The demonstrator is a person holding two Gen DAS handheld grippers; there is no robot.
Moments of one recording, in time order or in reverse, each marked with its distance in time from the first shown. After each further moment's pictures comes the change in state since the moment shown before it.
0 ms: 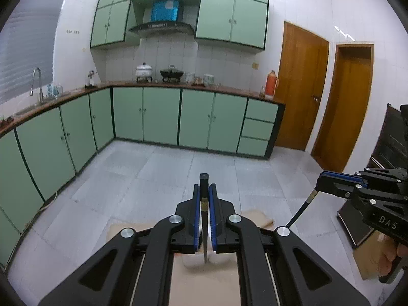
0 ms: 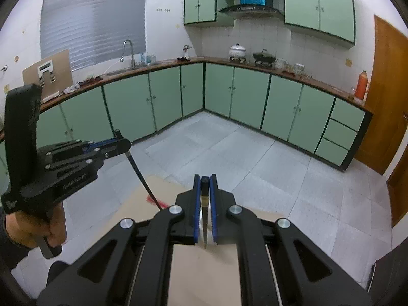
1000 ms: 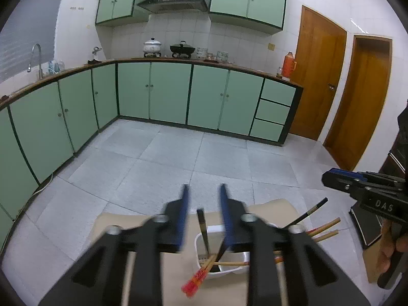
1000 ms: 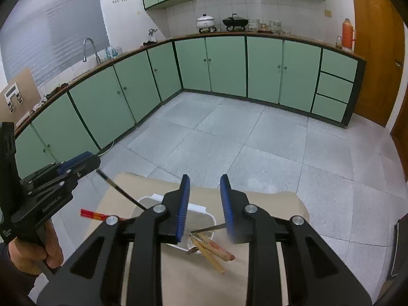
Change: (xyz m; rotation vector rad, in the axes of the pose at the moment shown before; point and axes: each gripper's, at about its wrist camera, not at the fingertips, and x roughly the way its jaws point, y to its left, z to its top) left arm 0.130 0.039 -0.050 -0.048 0.104 0.042; right arm 0.156 -0.067 -0.039 0.212 0.114 -0.038
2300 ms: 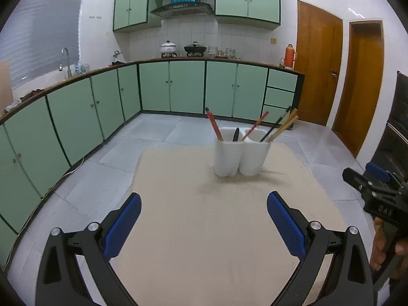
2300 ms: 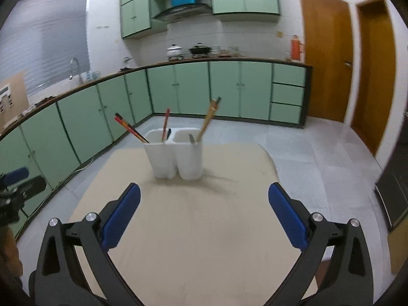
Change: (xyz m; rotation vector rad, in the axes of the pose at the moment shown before) left arm -0.209 -0.008 -0.190 0.043 -0.003 0.112; right arm -0.157 0.070 -0.259 0.083 -0.207 -0.216
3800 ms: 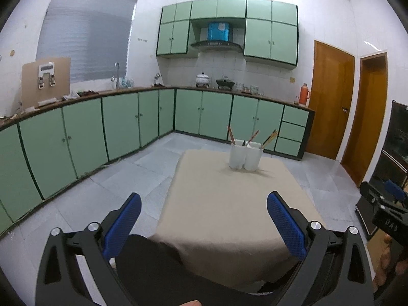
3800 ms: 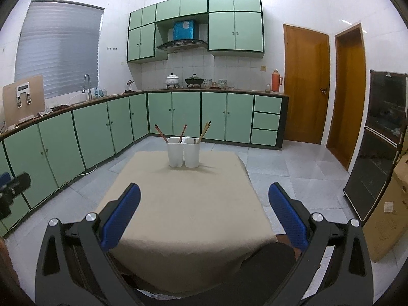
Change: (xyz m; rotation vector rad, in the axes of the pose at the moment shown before) left arm -0.308 -0.009 -0.130 -0.135 -0.196 0.132; right arm -0.296 0.040 -0.097 -0.042 -0.166 -0.077
